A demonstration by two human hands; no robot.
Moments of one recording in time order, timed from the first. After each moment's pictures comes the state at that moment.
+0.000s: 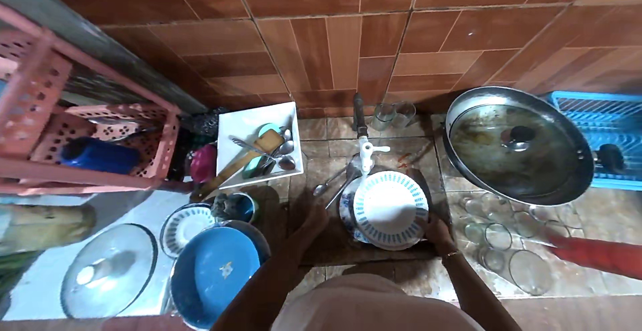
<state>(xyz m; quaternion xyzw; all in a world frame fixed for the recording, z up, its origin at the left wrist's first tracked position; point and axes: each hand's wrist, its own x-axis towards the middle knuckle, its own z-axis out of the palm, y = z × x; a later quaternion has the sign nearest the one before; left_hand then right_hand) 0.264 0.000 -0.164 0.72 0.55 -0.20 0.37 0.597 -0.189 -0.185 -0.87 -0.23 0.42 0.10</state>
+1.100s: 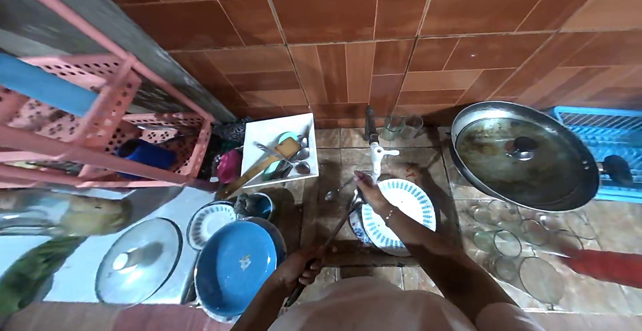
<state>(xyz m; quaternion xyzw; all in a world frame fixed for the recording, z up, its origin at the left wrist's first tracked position) 0.149 -0.076 -0.079 0.24 0.42 0.02 0.88 0.452 -0.006 -0.147 -0.64 -0.34 0.55 0.41</state>
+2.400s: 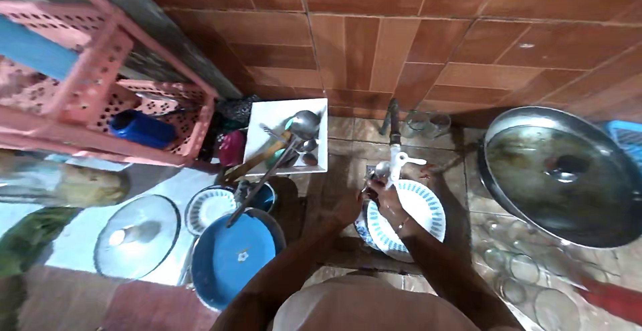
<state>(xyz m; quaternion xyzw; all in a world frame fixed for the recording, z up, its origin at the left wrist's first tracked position) 0.305 0.021 -0.115 0.68 0.51 -0.05 0.52 0.449 -0.003 -0.159 -0.59 -0.12 0.59 0.53</state>
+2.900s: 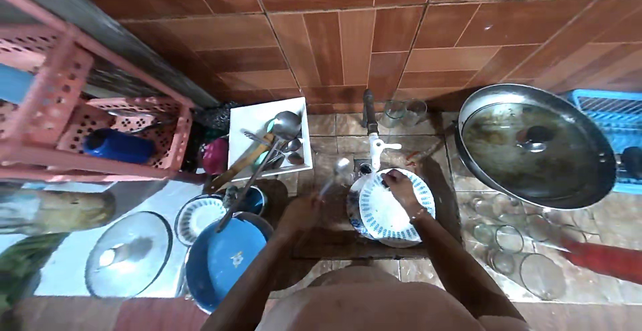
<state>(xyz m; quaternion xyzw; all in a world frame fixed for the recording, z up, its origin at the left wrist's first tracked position) 0.231 0.010 -0.009 0.71 0.57 -0.10 0.39 0.529 -0.042 -0.150 -0.77 -0.39 0.41 0.28</state>
